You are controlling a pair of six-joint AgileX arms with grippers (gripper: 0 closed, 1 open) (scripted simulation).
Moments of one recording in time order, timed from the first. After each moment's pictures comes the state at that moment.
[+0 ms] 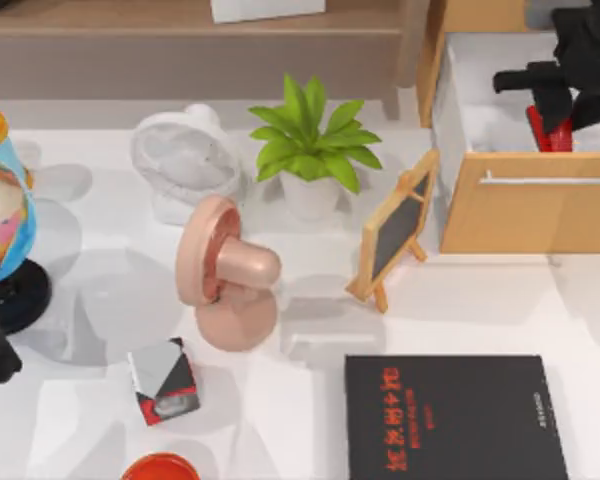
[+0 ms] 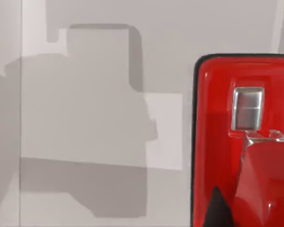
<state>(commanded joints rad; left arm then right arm) 0.00 0.00 0.00 0.00 0.00 0.00 0.14 2.28 2.04 -1.13 0.00 0.08</state>
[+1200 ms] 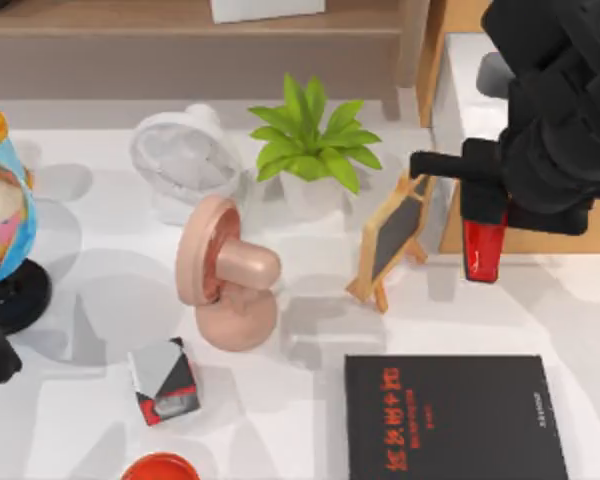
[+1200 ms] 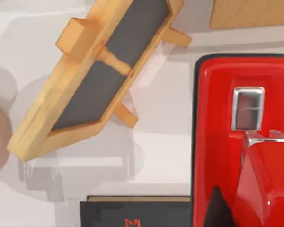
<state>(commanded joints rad) 0.00 0.00 0.00 0.00 0.00 0.00 0.55 1.59 1.32 -0.93 0.08 0.63</state>
